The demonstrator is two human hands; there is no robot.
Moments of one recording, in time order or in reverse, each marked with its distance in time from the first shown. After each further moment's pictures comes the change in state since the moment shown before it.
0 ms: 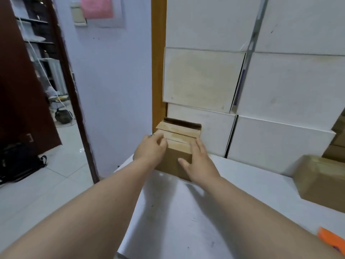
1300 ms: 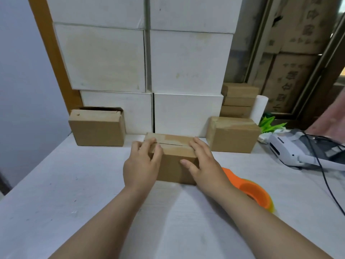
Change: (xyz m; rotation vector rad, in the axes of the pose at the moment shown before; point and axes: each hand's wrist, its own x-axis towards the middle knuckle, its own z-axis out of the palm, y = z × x) left_hand -0.153 0.111 0.122 -0.237 0.011 0.279; right_hand -0.177 0.151 -0.100 0.125 0.240 0.175
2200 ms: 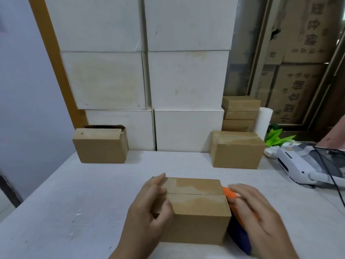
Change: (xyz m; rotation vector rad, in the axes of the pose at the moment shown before) left_hand -0.075 0.012 -0.021 -0.299 -0.078 0.308; right_hand -0.097 0.025 -0.070 0.165 0.305 -0.027
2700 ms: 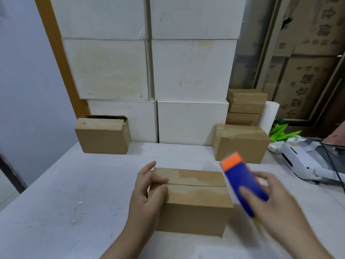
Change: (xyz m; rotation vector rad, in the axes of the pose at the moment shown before) left_hand 0.005 0.003 0.011 -0.357 0.092 -0.253; right_hand 0.026 -0.007 -0.021 -0.141 -0.049 0.400
